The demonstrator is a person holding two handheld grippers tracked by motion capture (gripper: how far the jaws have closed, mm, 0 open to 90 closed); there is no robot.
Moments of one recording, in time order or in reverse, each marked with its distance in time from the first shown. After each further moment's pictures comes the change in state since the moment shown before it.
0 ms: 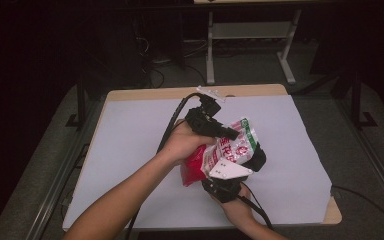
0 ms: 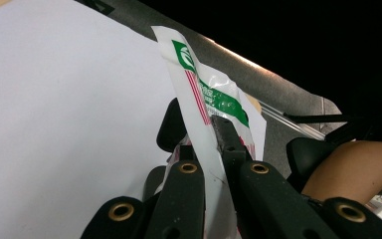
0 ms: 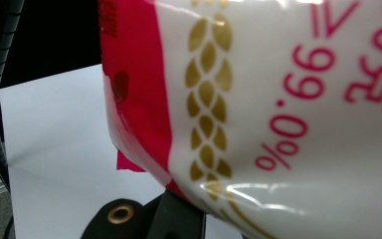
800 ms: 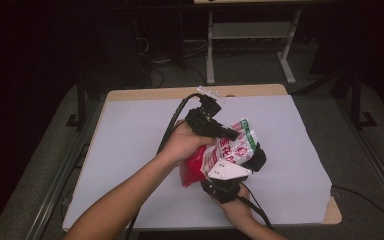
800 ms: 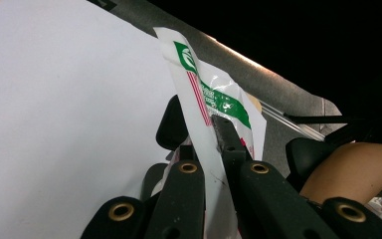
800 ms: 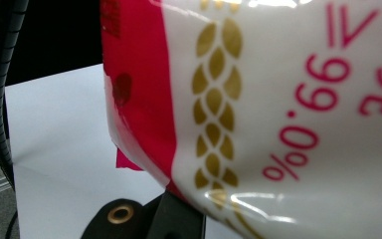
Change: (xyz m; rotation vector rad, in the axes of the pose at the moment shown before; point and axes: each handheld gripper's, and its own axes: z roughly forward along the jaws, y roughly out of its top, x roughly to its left) left arm -0.002 -0.001 0.001 0.000 0.002 -0.023; right arm 0.002 0.000 0.001 -0.001 0.013 -0.008
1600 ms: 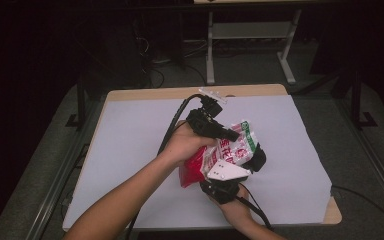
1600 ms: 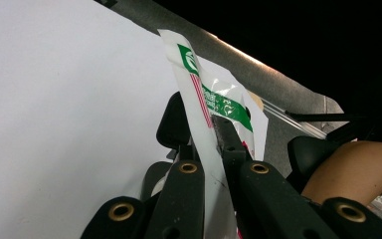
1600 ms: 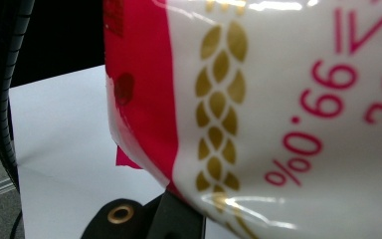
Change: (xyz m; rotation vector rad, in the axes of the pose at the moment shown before) left arm 0.000 0.000 0.003 0.009 0.004 0.002; right arm 0.002 -0.001 0.001 -0.002 0.005 0.007
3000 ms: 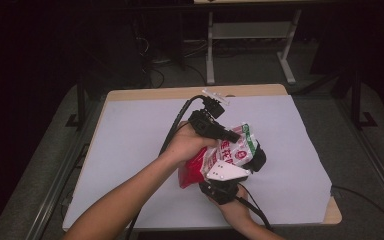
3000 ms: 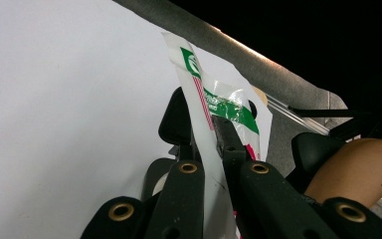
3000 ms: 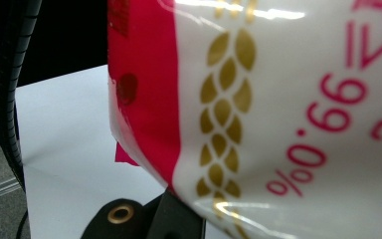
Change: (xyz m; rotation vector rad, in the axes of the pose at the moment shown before) left arm 0.001 0.000 0.006 0.026 0.009 -0.009; right arm 0.001 -0.001 0.002 0.003 0.014 0.008
